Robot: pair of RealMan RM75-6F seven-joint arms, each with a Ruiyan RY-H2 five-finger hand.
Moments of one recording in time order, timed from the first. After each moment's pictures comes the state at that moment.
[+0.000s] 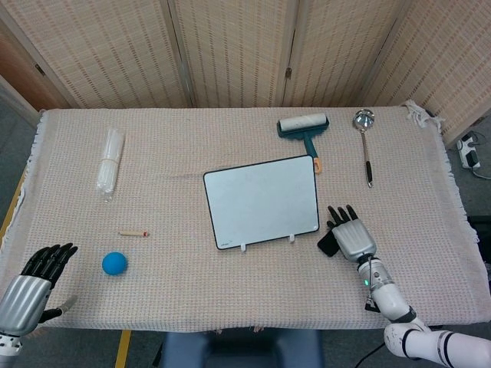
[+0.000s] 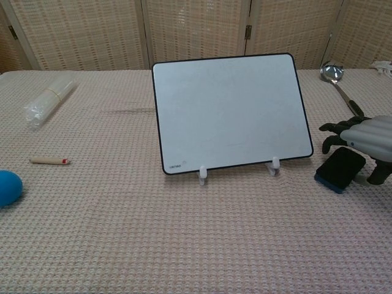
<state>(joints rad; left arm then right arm) -0.08 -1.09 0.06 -1.56 1.74 1.56 0.01 0.56 -1.44 0.06 -1.49 -1.02 0.95 -0.75</state>
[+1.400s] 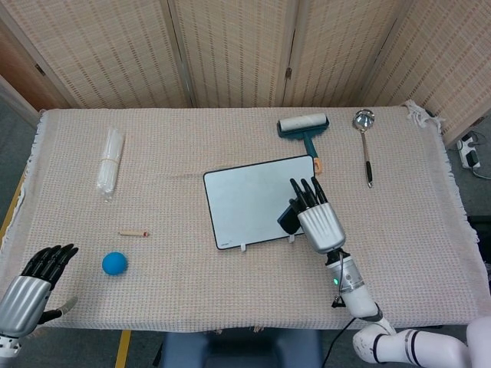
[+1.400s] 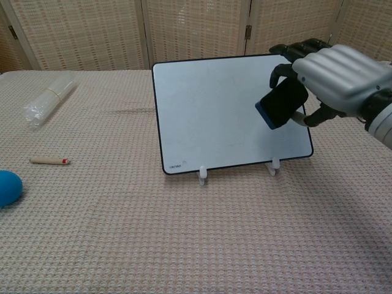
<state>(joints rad) -0.08 -1.08 0.07 -1.56 1.75 1.57 -0.02 0.59 -1.65 0.15 -1.46 -1.36 1.31 -0.73</state>
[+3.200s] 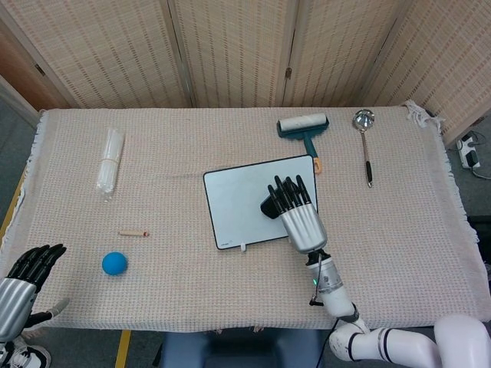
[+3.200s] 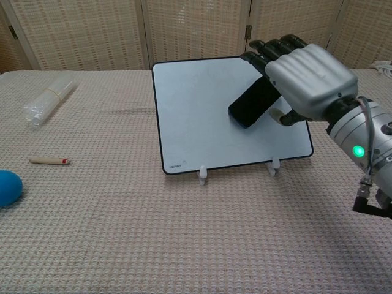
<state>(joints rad) -0.06 -1.04 0.07 -1.56 1.77 1.63 -0.10 0.59 -1.74 0.16 -1.45 -1.36 1.37 -0.89</state>
